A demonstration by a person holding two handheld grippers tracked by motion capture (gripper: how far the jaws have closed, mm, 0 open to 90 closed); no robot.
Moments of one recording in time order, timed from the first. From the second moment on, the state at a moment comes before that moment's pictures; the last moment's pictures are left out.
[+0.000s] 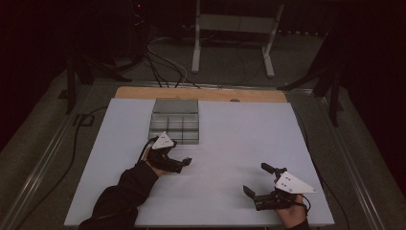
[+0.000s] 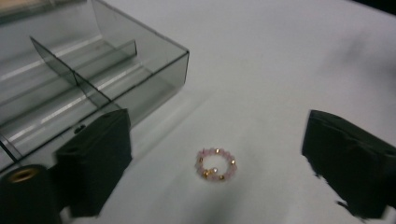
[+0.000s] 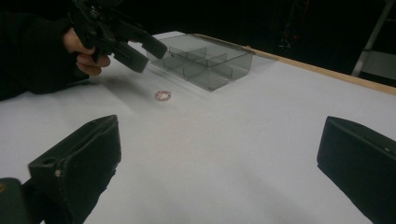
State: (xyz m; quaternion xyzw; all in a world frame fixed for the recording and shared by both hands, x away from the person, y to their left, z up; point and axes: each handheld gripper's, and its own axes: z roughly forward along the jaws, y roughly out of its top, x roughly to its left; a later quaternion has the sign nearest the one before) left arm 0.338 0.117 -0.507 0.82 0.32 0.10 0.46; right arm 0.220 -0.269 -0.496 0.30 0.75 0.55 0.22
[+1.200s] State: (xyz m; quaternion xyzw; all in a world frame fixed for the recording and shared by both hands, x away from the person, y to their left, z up) left arm 0.351 0.102 -0.520 0.84 0.34 0.09 0.40; right arm 0.220 -0.269 -0.496 0.30 0.75 0.55 0.22
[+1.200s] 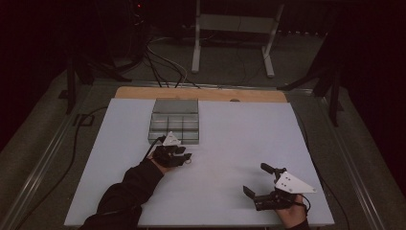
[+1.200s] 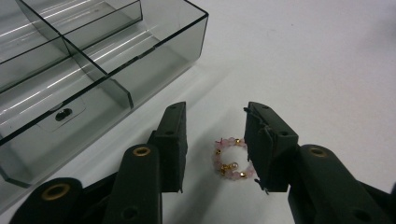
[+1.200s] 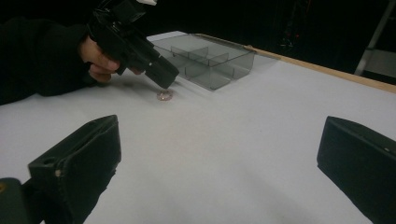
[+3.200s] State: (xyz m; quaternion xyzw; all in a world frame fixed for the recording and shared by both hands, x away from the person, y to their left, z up) left arm 0.346 0.091 -0.515 0.87 0.31 0.12 0.36; right arm 0.219 -0.269 -0.496 0.30 0.75 0.55 0.22
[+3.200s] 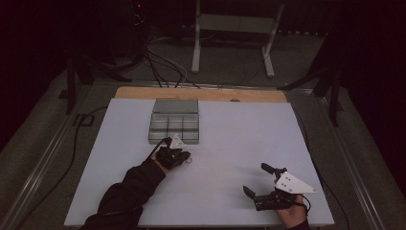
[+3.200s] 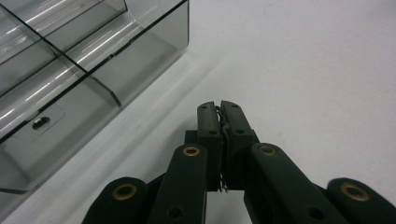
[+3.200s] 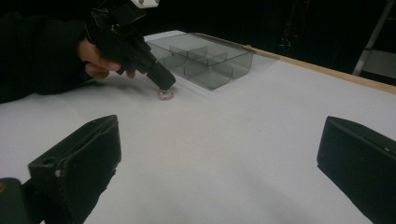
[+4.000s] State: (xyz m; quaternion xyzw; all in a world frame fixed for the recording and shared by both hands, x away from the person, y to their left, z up) left arm 0.341 0.093 -0.504 0.86 0.31 0.12 0.38; right arm 0.220 -0.269 -0.496 0.30 0.75 0.55 0.22
